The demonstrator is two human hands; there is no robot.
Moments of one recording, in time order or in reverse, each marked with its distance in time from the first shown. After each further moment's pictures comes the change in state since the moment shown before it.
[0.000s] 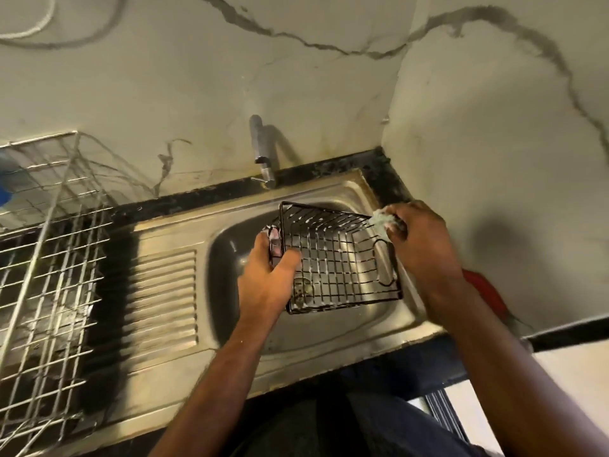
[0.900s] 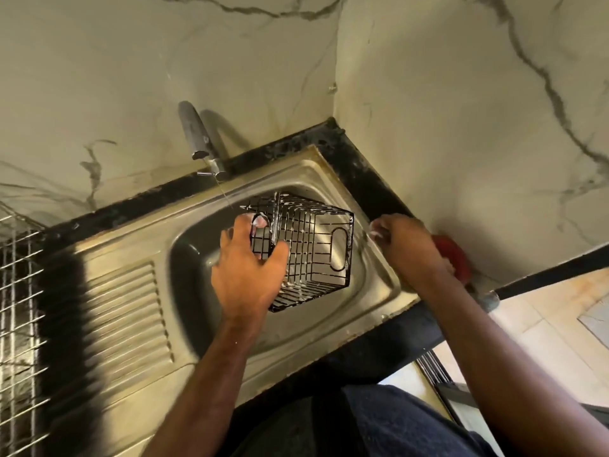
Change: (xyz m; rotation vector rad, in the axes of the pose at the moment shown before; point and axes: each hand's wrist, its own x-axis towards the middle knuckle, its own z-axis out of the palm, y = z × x) left_hand 0.016 0.014 0.024 0.403 0.044 0.265; right_hand -0.027 0.048 0.010 -0.117 -0.184 0.252
